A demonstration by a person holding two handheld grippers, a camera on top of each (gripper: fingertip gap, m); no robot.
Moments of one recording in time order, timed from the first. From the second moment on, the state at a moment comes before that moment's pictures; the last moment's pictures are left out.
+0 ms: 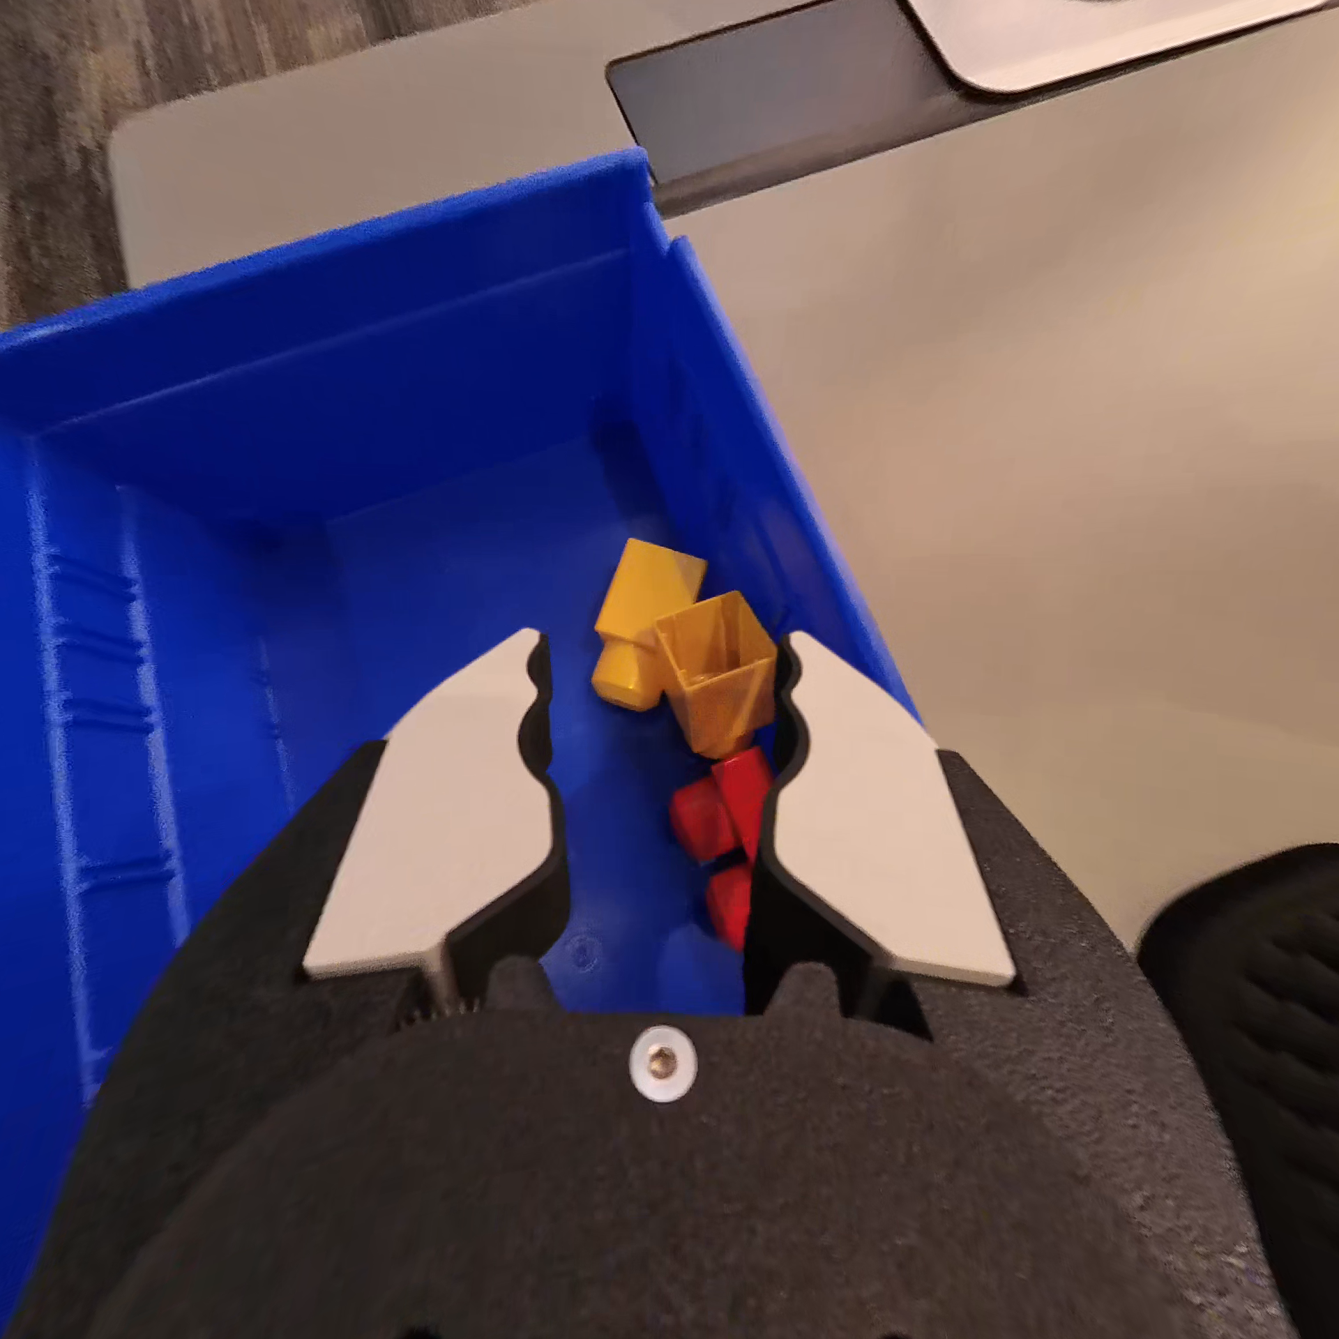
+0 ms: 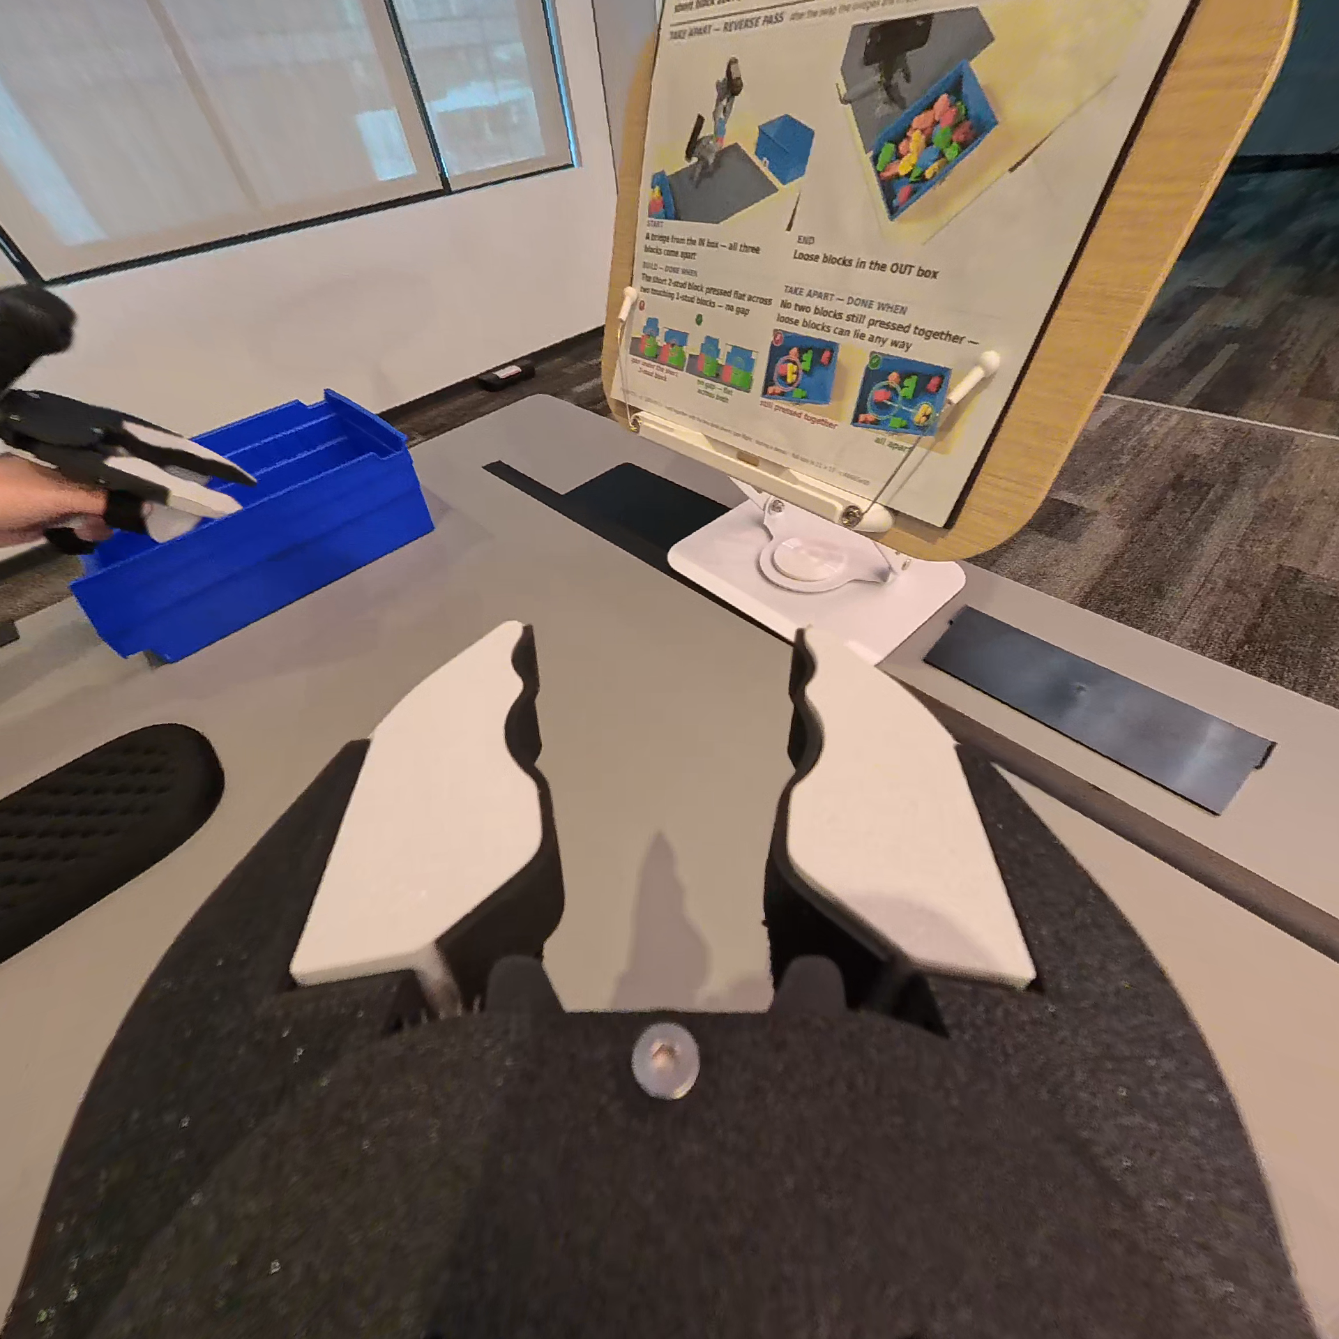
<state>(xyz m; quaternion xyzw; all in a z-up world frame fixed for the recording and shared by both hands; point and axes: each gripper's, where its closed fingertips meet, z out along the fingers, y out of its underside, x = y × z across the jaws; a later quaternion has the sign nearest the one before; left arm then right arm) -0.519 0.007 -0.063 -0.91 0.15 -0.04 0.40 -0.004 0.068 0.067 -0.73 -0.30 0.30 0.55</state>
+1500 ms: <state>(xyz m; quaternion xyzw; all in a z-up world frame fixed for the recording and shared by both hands) -0.541 0.049 -0.134 -0.86 0.45 0.08 0.20 0.028 0.059 0.054 -0.72 -0.26 0.39 0.51</state>
